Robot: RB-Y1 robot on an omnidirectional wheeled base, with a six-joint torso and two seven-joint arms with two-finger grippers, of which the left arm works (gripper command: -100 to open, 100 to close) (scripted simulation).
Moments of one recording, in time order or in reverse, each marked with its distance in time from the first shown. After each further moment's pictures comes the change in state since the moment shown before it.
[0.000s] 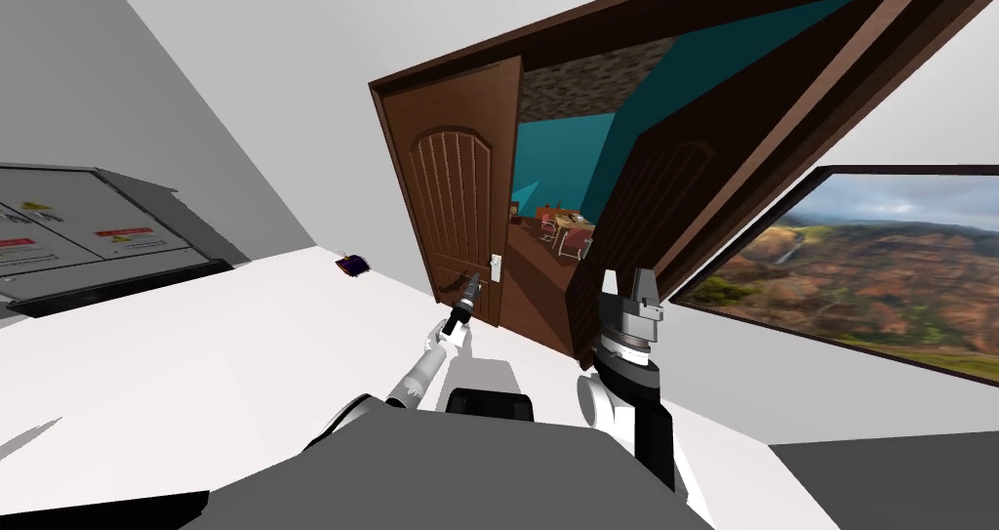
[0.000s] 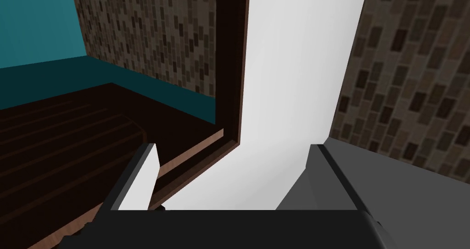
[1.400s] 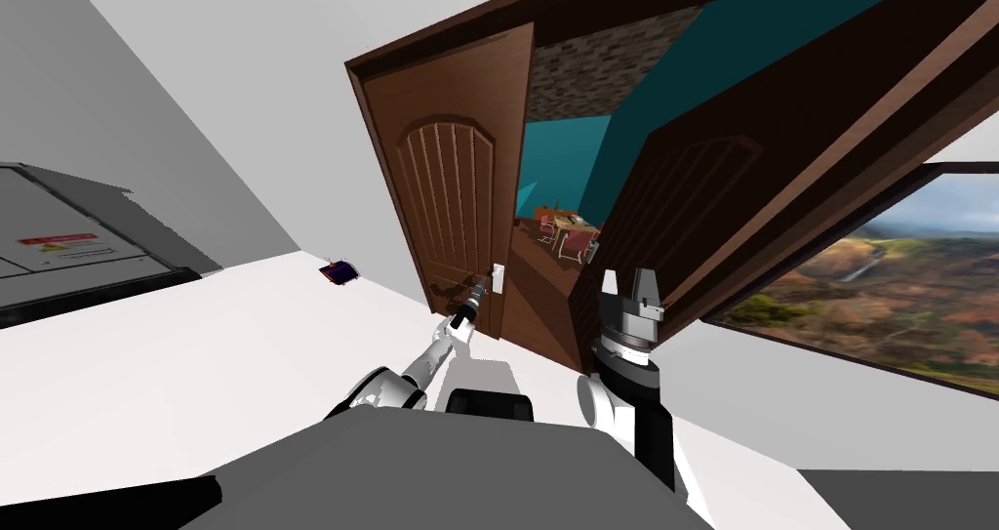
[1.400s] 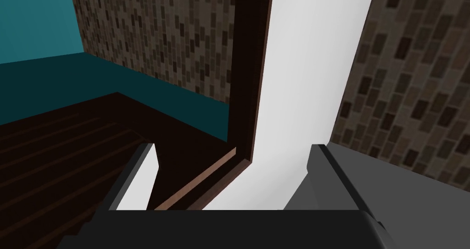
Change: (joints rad) arm -0.147 -0.004 -0.027 0.237 0.001 0.040 -0.011
